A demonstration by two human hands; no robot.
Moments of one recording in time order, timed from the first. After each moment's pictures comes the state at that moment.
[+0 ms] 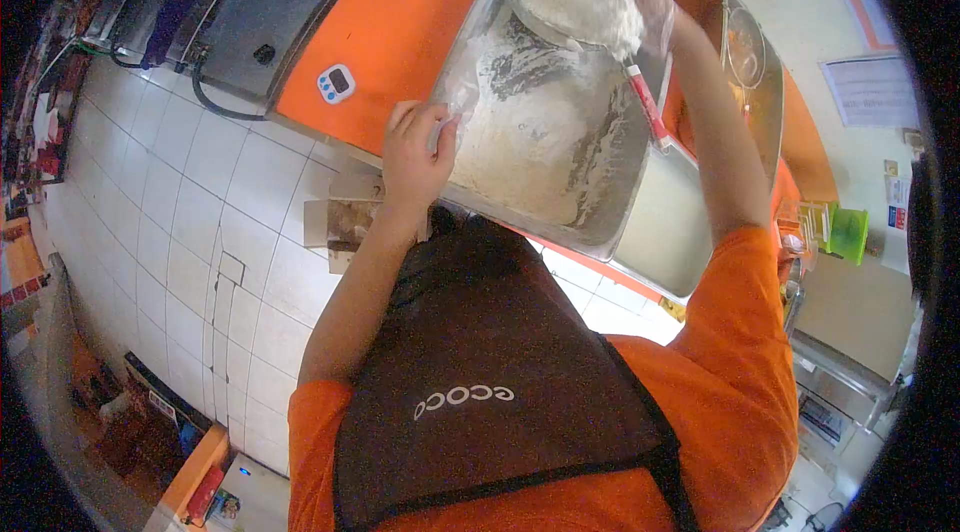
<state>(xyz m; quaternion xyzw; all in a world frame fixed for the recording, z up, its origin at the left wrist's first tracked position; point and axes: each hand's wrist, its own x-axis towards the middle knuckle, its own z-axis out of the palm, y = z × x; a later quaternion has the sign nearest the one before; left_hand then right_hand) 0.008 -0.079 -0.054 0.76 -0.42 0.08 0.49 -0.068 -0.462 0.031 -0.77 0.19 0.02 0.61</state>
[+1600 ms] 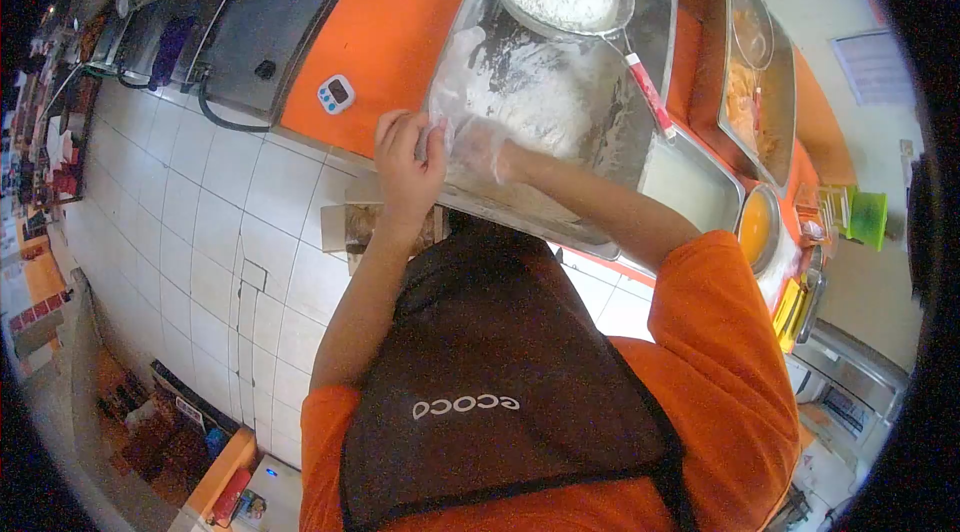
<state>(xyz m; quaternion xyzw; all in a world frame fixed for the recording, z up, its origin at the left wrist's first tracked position) 0.006 -0.079 -0.054 0.76 -0.42 0.13 0.48 -0.063 -0.235 -0.152 -0.89 0.02 0.21 0.41</state>
